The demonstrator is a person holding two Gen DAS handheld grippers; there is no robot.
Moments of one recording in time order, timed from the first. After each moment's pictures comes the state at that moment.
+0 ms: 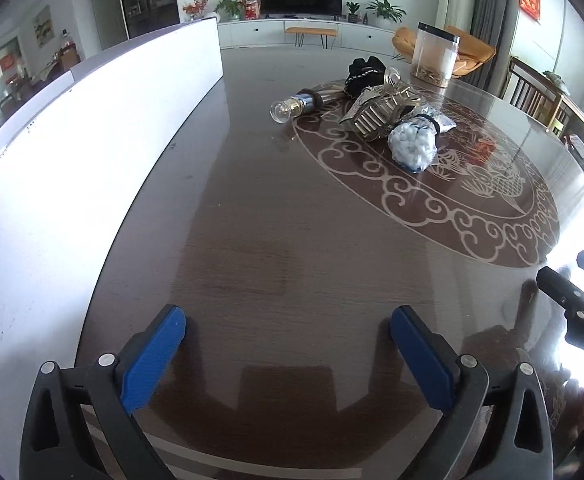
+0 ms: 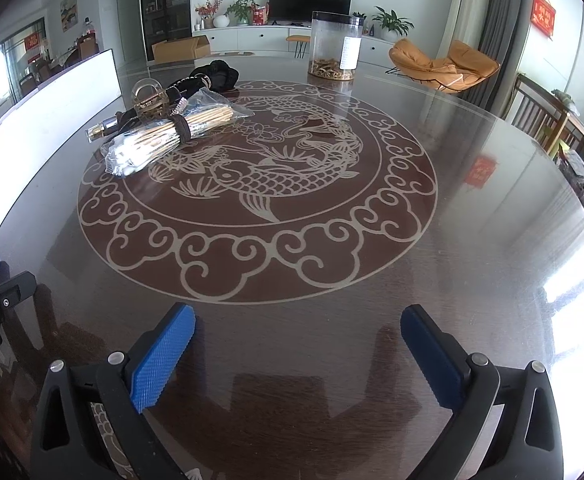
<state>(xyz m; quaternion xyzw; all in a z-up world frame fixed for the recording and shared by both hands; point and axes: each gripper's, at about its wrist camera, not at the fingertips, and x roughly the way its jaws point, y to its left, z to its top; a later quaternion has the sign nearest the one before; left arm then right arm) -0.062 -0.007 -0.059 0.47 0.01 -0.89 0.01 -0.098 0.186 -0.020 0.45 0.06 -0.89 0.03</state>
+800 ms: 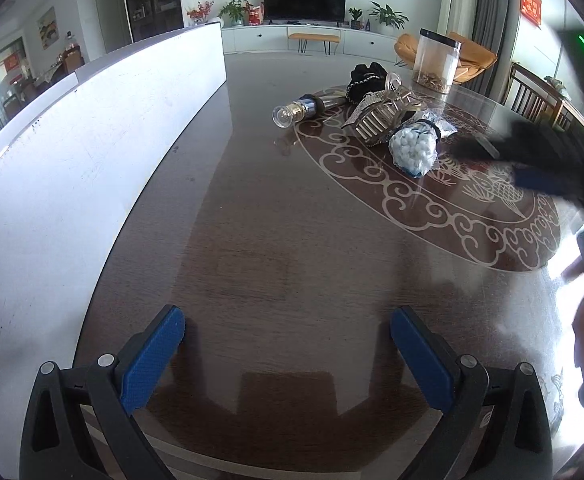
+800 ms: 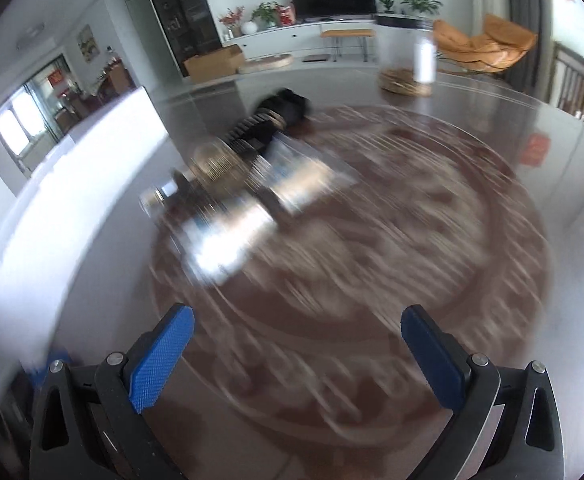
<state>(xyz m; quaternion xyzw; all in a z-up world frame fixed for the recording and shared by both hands) -0.062 -0.007 -0.059 0.46 0.01 -0.89 0.02 -0.175 0.121 0.006 0.46 -0.05 -0.88 0.12</state>
